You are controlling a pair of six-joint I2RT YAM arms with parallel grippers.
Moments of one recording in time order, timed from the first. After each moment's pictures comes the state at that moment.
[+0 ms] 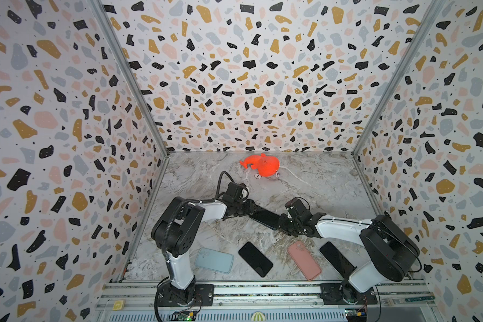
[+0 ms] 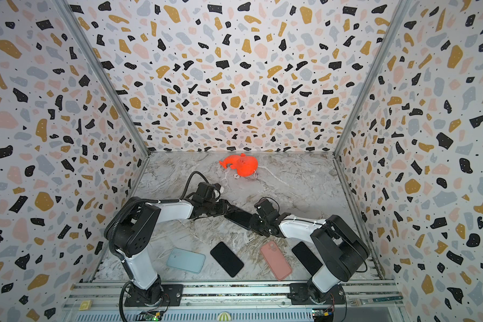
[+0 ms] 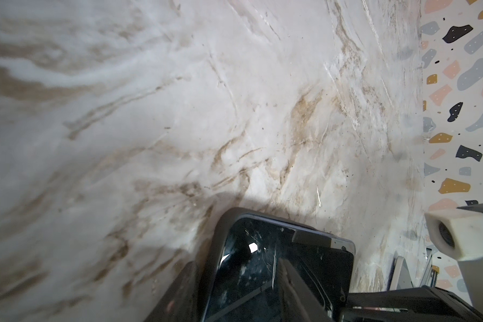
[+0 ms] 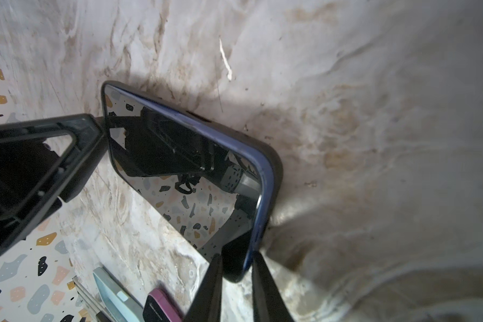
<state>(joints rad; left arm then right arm) -0.49 1.83 0.91 0.03 0.42 -0.57 0.70 1.57 0.71 -0.09 -0.21 1.03</state>
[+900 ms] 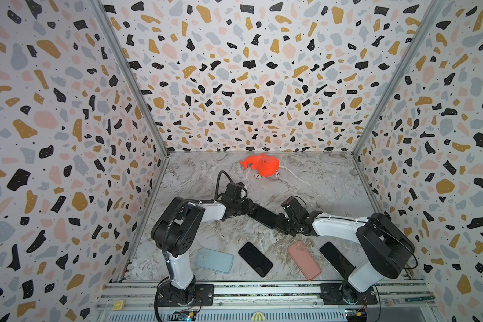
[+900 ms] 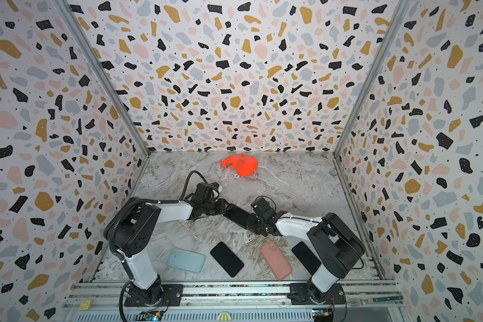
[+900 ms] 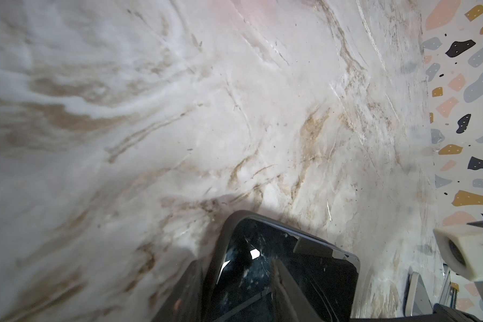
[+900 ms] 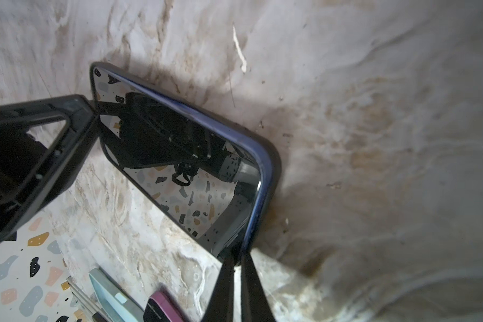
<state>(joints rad) -0.48 1.83 0.89 0.09 0.37 -0.57 0.73 1.61 0.76 -0.12 -0.21 1.04</state>
